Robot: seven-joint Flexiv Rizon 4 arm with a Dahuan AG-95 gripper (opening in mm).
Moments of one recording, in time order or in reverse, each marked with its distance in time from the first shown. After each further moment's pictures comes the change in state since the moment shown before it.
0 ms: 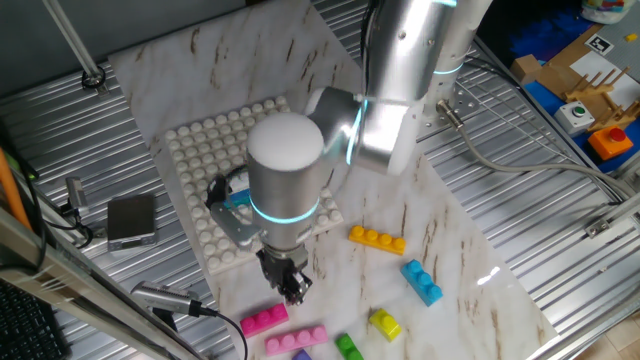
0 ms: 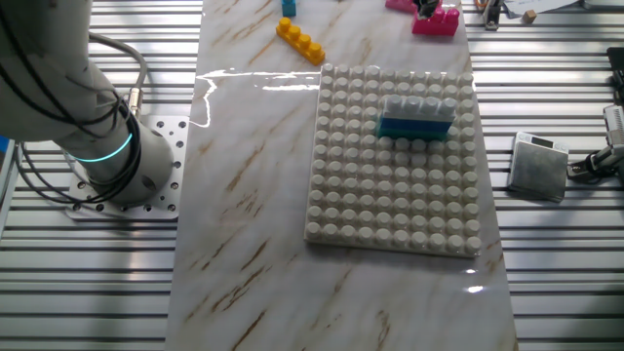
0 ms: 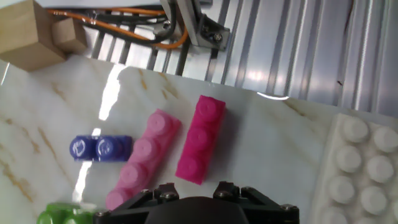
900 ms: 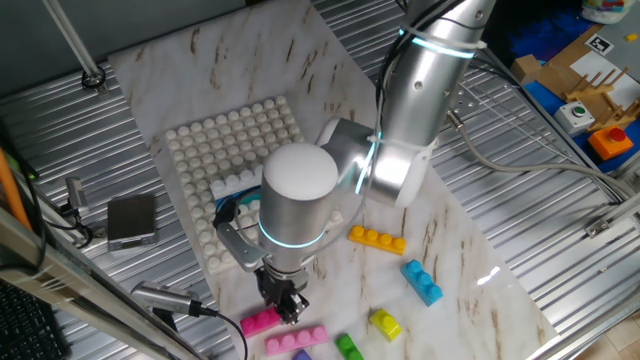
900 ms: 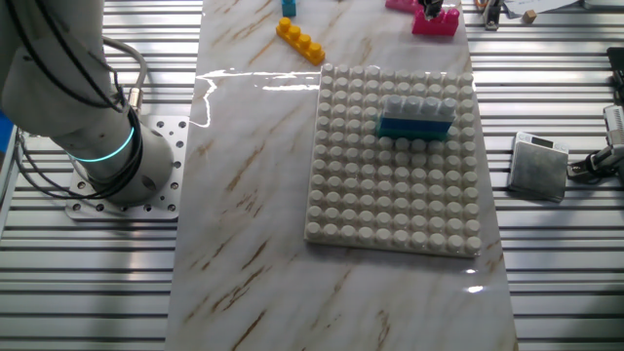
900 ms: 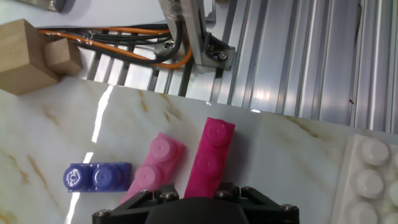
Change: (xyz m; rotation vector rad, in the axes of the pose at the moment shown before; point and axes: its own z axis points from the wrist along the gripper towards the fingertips) arm -0.014 0.003 0.018 0.031 -0.040 -0.003
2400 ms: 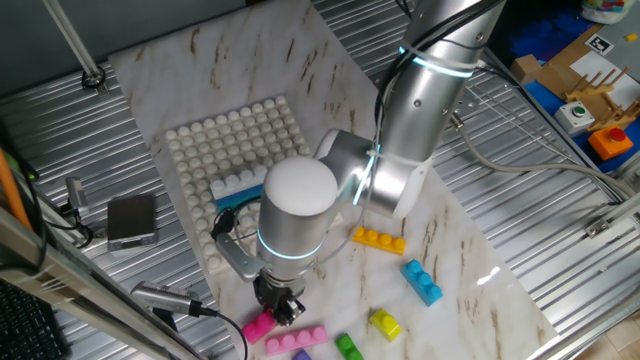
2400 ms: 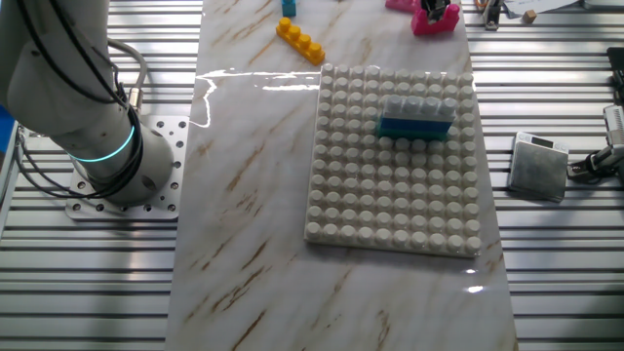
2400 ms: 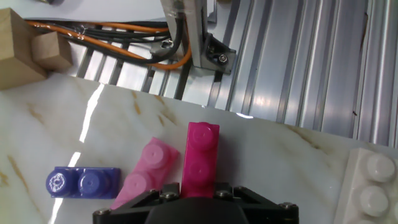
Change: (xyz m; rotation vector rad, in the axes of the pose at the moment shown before) arm -0.005 -0.006 0.015 0.033 0.000 -0.040
